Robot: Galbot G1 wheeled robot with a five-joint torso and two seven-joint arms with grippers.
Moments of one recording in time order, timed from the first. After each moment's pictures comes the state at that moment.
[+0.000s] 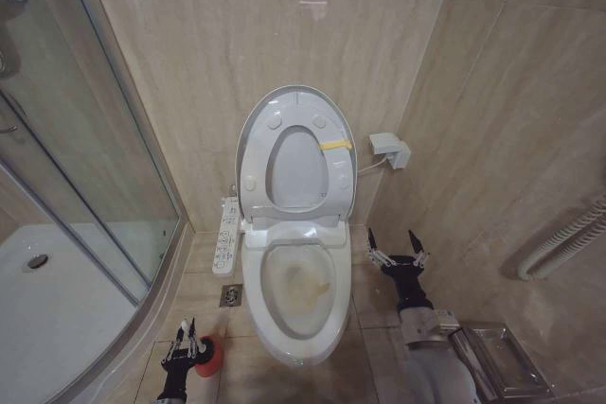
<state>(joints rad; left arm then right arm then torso) 1.37 -1.42 -0.57 -1.22 -0.15 -0.62 -0.01 -1.45 1.43 0.52 2.05 0.18 0.15 0.12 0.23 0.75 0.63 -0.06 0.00</state>
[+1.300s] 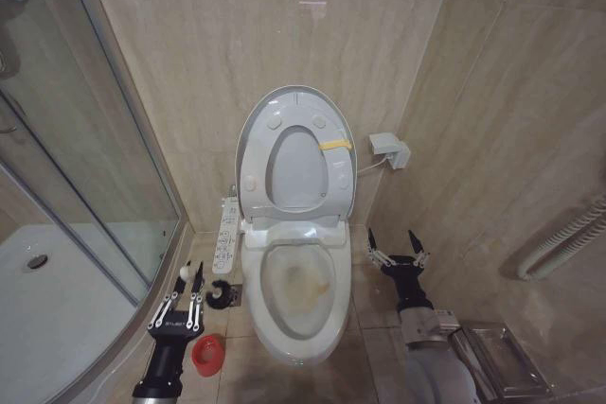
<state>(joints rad) 1.82 -1.36 -0.51 -2.29 -0.05 -0.40 -0.08 -1.45 1.43 0.52 2.05 0.18 0.15 0.12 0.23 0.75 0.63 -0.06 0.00</state>
